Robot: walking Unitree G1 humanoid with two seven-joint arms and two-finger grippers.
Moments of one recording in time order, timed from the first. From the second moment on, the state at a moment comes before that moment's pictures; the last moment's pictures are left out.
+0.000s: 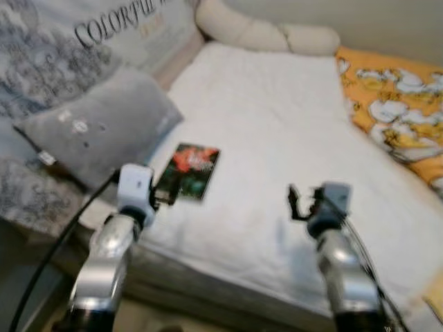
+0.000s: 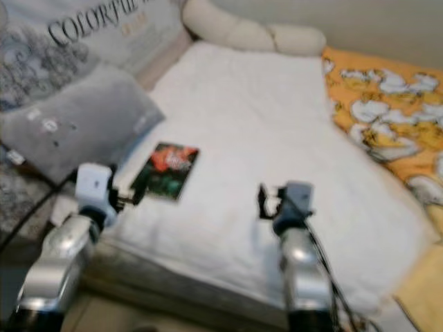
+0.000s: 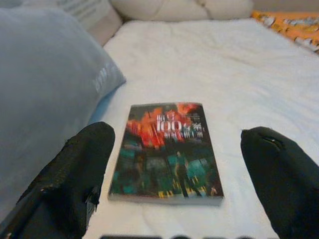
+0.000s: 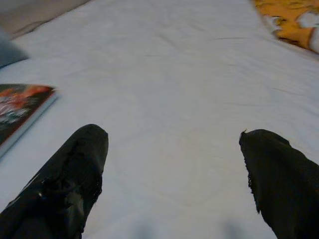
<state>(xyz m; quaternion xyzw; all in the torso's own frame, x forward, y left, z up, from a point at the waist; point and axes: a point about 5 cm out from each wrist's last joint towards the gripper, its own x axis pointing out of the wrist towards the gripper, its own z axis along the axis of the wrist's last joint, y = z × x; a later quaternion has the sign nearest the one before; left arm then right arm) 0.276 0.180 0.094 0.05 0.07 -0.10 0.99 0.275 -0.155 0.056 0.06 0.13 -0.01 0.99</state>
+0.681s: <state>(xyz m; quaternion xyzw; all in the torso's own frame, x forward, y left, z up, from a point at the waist) 0.279 0.179 0.093 0.06 0.06 -0.10 0.99 0.281 -0.164 0.059 0.03 0.15 -0.05 0.99</state>
